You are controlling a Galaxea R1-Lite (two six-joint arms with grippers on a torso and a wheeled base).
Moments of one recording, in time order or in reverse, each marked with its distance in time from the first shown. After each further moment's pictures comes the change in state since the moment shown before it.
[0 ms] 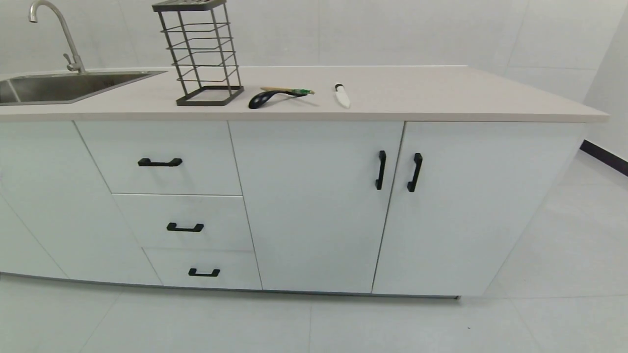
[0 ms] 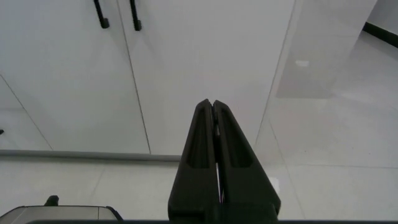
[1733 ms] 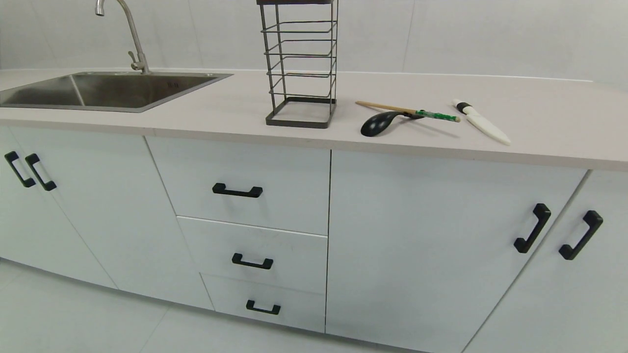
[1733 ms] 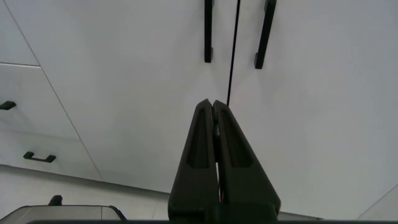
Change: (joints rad) left arm -0.001 0.000 0.000 0.000 0.000 0.002; right arm 0.000 0.002 0.002 0.001 0.004 0.028
